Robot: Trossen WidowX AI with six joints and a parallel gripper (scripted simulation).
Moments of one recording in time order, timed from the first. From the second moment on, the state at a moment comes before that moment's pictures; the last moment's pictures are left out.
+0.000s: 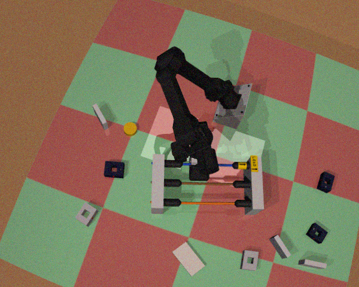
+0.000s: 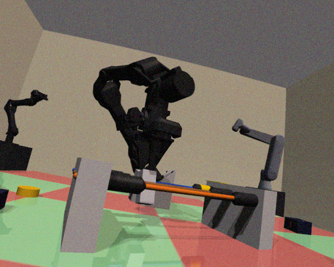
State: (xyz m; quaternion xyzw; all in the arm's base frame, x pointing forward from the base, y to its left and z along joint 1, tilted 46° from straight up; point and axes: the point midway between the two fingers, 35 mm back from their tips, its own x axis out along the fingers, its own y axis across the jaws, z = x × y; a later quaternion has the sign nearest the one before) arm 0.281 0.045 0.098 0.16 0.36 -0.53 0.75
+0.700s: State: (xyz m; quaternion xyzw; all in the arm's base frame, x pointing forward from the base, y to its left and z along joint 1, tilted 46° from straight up) arm 0.287 0.019 0.072 0.16 0.36 -0.53 0.75
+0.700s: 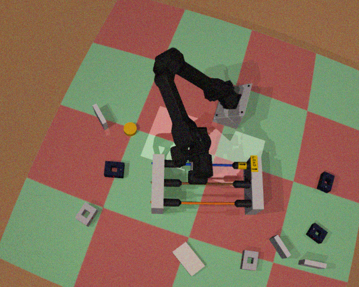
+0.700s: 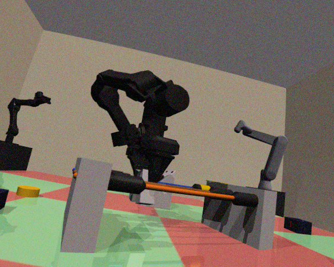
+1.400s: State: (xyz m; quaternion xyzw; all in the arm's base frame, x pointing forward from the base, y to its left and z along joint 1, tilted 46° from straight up) arm 0.293 0.001 0.053 0.16 0.36 -0.53 0.75
